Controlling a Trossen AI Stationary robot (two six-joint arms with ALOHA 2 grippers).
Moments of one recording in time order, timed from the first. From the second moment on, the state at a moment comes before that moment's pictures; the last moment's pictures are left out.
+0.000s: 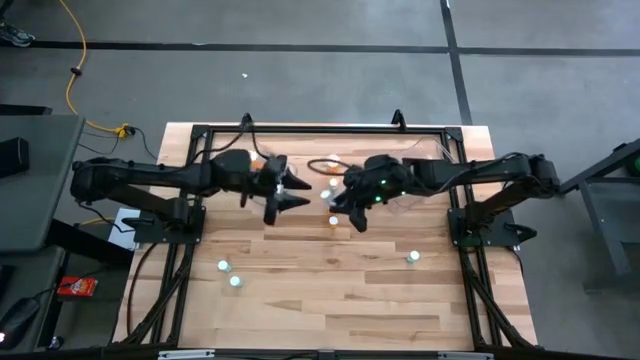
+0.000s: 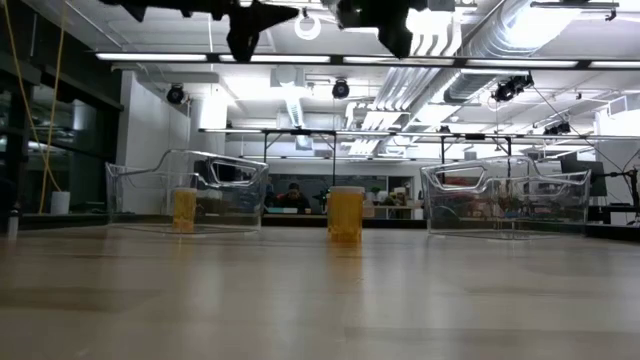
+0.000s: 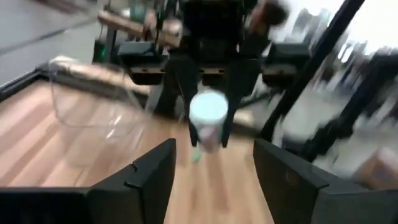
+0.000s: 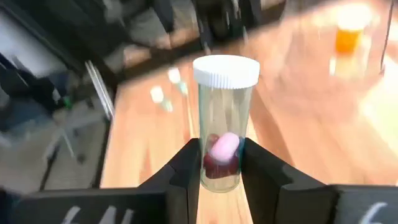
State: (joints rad) left arm 0.21 1.18 0.80 0.19 0.20 -0.29; right arm -0.01 1.43 1.20 -0.30 -0.15 0.37
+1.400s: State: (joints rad) left arm 0.16 1.43 0.95 0.08 0.25 -0.19; right arm 0.01 1.53 1.20 -0.38 -0.20 0.24
